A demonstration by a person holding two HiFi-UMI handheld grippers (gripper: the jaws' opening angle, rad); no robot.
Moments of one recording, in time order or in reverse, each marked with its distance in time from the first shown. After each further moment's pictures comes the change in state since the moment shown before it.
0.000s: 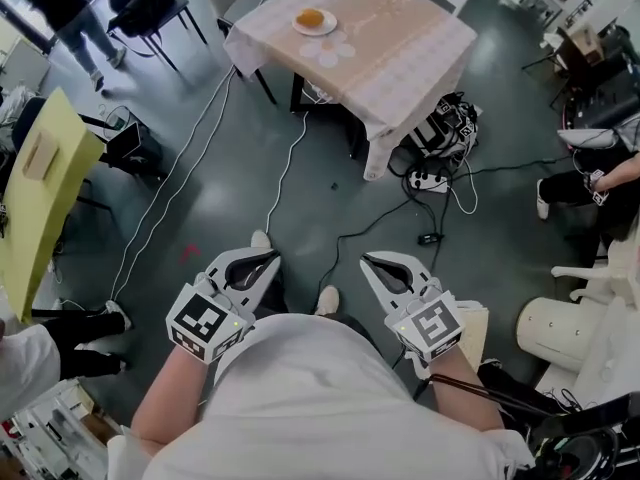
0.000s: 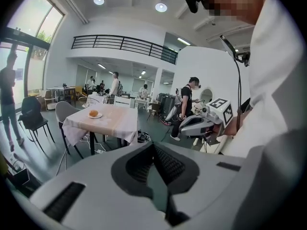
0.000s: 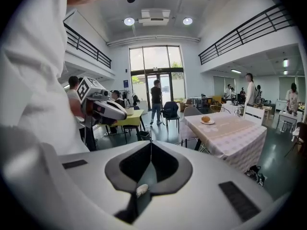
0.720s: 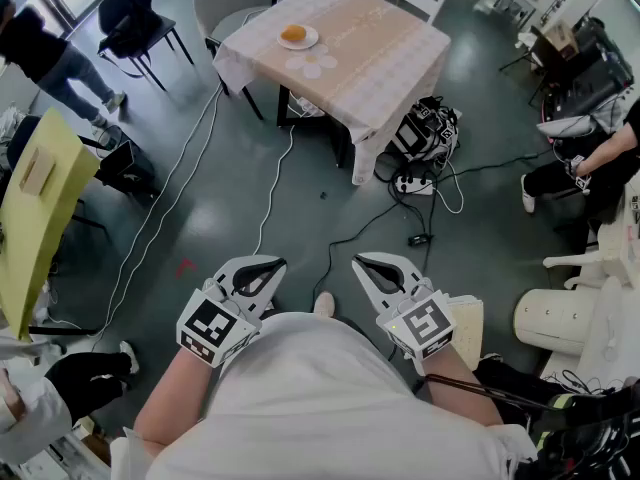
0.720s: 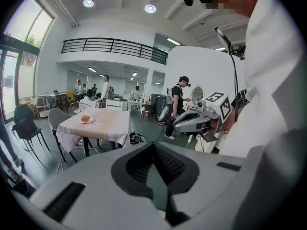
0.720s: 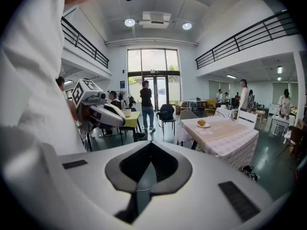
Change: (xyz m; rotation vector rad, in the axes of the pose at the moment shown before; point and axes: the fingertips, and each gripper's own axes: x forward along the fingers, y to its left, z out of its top) left arm -0.020 -0.044 0.001 0.081 -0.011 -0.065; right arm -0.025 0.035 0.016 -0.017 -0.014 -0.062
